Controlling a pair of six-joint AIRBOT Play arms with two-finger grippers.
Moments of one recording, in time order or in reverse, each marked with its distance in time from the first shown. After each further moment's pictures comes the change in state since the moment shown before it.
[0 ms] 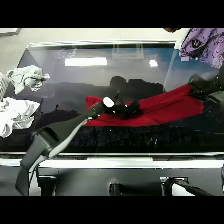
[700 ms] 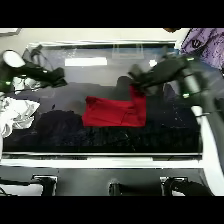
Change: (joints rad) left arm 0.630 0.514 0.000 0.687 -0.640 0.023; right arm 0.554 -0.106 0.002 0.139 0.421 0.443
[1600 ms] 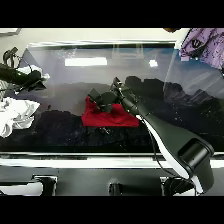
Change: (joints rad) left arm 0.177 0.048 0.000 0.032 -0.151 0.081; right arm 0.312 -0.318 0.000 0.107 0.349 0.152
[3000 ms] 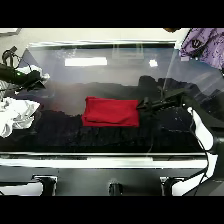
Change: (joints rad) left arm 0.001 0.008 0.000 0.006 -0.001 0.016; right arm -0.738 -0.059 -0.335 0.496 -0.463 -1.171
